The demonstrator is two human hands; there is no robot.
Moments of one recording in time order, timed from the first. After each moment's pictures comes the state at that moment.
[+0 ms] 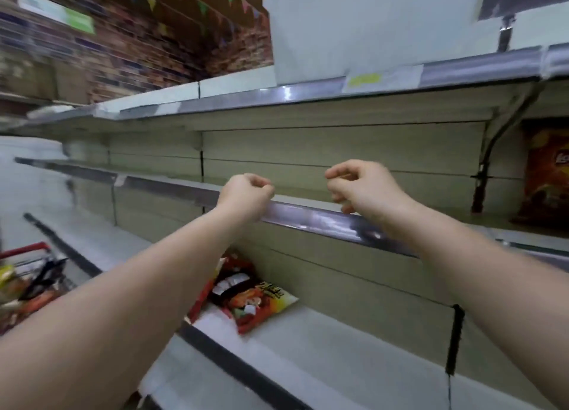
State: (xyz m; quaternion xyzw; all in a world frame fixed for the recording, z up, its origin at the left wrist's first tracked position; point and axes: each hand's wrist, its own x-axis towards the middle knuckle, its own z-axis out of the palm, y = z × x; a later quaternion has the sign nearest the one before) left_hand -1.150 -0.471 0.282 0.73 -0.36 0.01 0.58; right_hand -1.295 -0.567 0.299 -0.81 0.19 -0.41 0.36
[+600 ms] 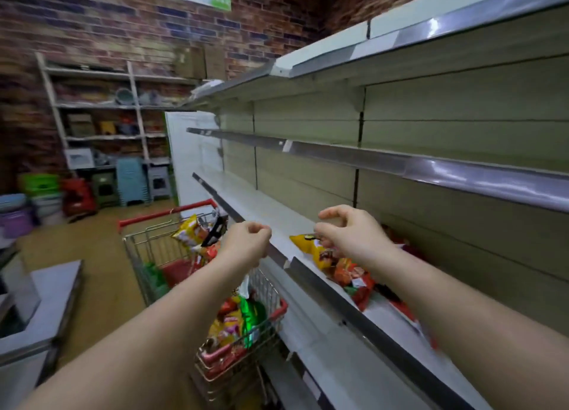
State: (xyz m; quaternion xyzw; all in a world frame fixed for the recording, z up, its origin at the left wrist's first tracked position) left_hand -0.892 -0.262 0.162 0.81 -0.12 -0.01 0.57; right_hand -0.978 -0.411 0.185 -0.85 0.08 -0.21 0.48
